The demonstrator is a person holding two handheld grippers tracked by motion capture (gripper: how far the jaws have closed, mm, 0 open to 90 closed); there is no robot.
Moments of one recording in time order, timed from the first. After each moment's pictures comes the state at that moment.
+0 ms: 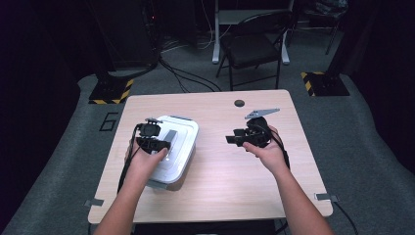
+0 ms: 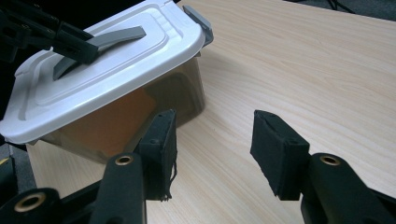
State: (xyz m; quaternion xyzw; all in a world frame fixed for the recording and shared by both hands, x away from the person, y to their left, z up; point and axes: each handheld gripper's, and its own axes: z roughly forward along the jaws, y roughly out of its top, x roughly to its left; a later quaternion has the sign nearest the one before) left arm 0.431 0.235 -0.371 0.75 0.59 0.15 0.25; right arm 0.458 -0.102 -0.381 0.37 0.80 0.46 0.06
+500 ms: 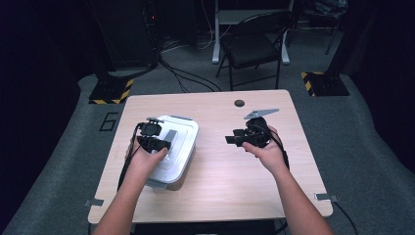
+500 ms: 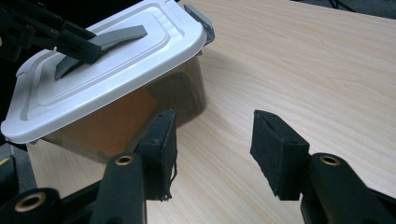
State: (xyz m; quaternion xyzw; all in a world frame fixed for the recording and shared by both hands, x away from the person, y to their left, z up) left arm 0.436 0.235 -0.371 0.77 0.57 0.14 0.24; right arm 0.459 -0.101 -0.382 0.37 0.80 0.46 0.06
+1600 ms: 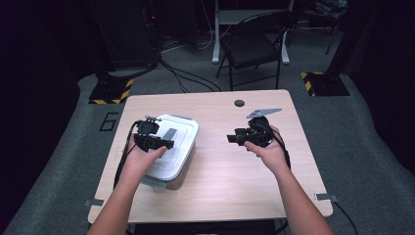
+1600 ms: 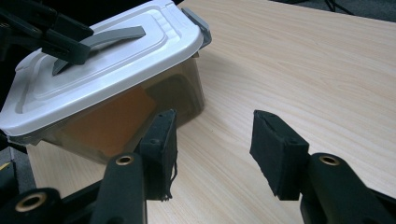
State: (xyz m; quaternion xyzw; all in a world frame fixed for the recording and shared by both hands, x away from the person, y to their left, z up) left arm 0.434 0.246 -0.363 0.78 0.54 0.13 0.29; right arm 0.459 -0.107 -0.381 0.37 0.80 0.47 0.06
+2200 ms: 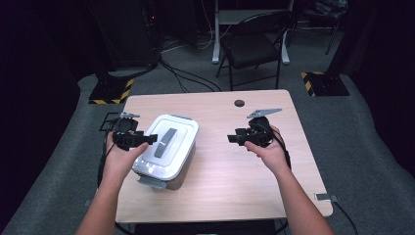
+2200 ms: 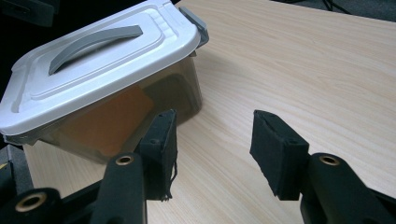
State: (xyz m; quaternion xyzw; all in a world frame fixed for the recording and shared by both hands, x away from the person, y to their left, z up) left arm 0.420 0.298 -0.342 0.74 0.55 0.18 0.33; right arm 0.460 -0.108 -0.381 0.38 0.80 0.47 0.06
